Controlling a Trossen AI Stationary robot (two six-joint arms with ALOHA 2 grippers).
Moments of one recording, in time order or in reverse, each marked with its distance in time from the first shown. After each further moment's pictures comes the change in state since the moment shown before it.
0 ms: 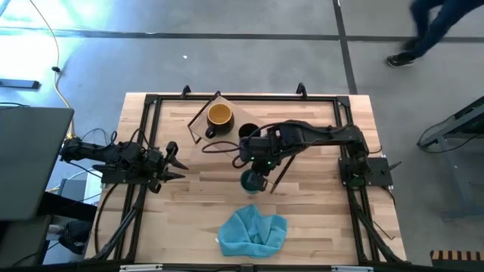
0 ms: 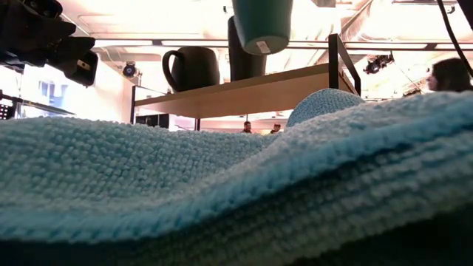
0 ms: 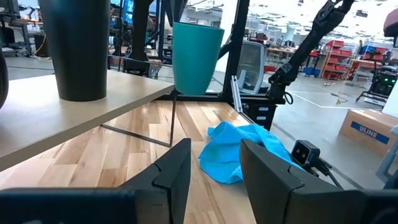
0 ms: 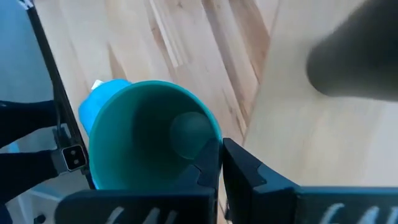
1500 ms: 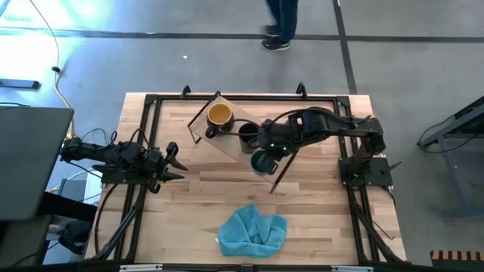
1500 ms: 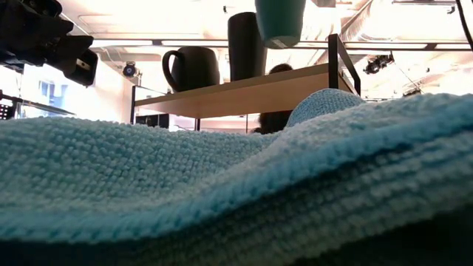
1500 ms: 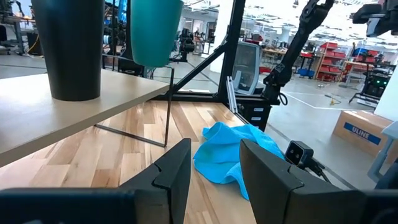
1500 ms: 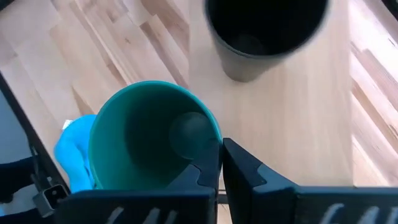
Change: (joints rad) left arm 0.000 0.000 0.000 0.003 0.019 -0.014; right arm -0.035 -0.168 -0.101 -0.045 0.159 0.170
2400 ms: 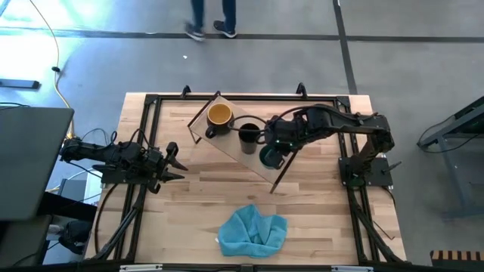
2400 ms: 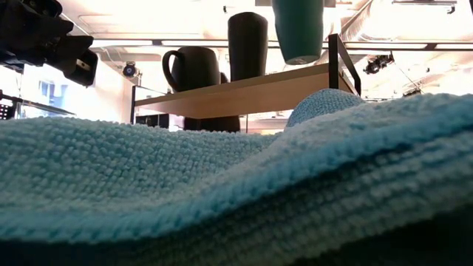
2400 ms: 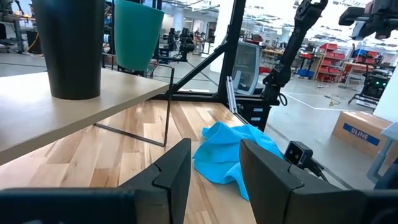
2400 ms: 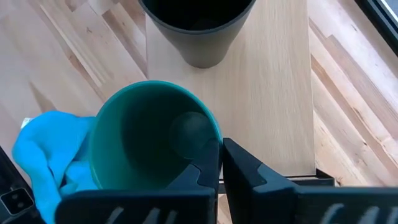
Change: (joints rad) left arm 0.000 0.000 0.000 -0.001 0.000 -0.008; right arm -0.032 -0.100 -0.168 -0.001 0.038 0.000
